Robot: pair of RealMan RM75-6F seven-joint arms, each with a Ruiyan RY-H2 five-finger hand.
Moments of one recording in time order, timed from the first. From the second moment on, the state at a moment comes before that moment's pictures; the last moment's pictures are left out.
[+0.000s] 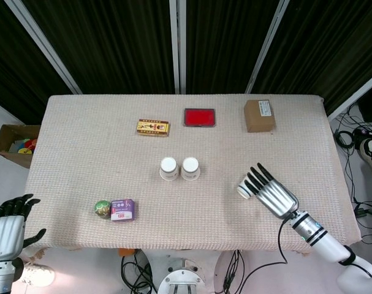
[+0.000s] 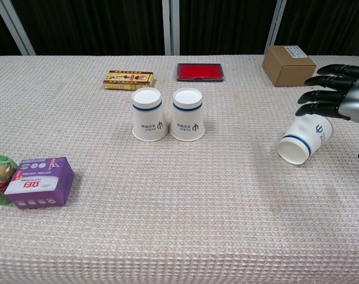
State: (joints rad) left arm 0.09 -1.23 0.02 -1.63 1.54 1.62 0.24; right arm 0.53 -1.21 -0.08 -1.57 -1.70 1.09 -0.67
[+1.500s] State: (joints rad) left arm 0.11 -1.23 0.03 -1.60 1.54 1.63 0.19; right arm 0.53 -1.43 0.05 -1.48 -1.64 1.23 0.17
